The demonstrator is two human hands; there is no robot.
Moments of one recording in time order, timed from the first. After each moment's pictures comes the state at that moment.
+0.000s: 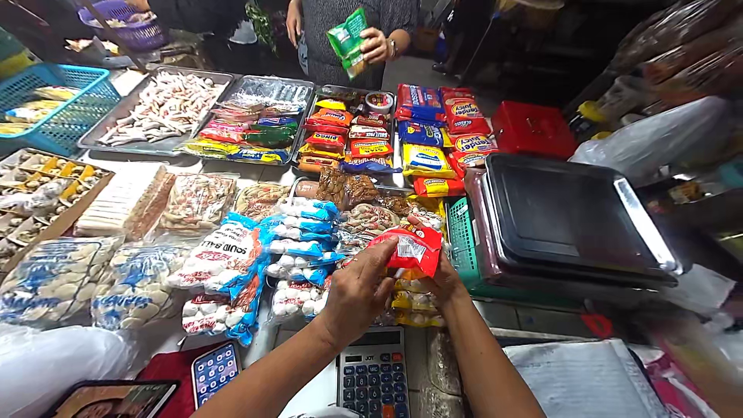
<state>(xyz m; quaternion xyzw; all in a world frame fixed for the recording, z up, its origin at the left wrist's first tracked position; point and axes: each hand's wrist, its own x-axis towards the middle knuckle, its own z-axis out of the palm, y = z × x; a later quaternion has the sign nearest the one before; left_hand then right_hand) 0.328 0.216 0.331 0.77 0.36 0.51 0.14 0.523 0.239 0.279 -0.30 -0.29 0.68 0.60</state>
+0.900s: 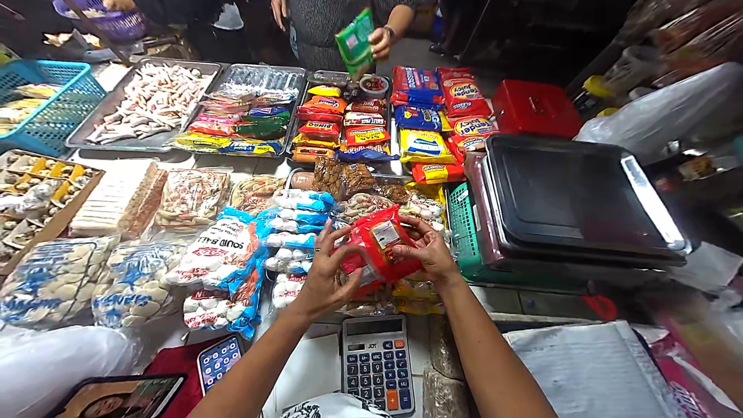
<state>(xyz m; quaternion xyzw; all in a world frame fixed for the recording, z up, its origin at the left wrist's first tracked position) 0.275 0.233 0.260 0.78 0.40 0.41 0.26 0.522 0.252 0.274 -0.44 -0.39 0.61 0.53</state>
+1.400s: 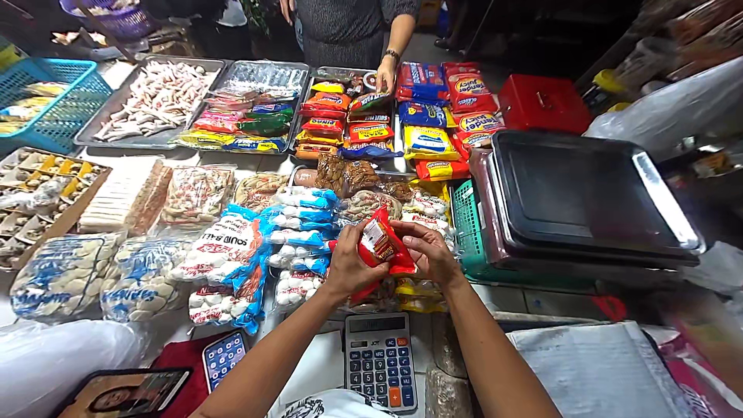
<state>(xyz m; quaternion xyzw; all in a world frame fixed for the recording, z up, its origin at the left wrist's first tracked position) 0.320 0.251 0.250 0.72 0.49 0.42 0.28 0.523 0.250 0.273 -0.37 -0.44 0.65 0.50</state>
